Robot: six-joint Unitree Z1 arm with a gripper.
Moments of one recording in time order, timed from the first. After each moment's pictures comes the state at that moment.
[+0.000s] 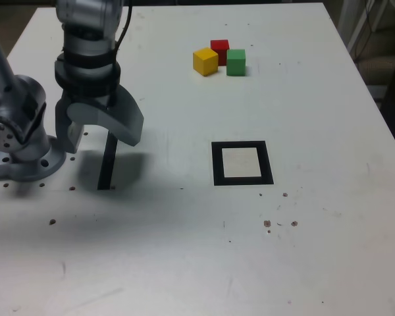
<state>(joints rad) -0.06 1.50 -0.75 1.07 0.03 -0.04</state>
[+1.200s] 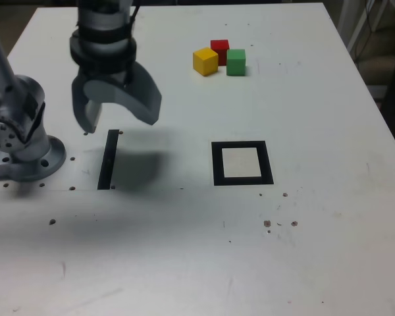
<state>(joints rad) -0.01 1.52 -0.93 1.19 0.08 0.04</state>
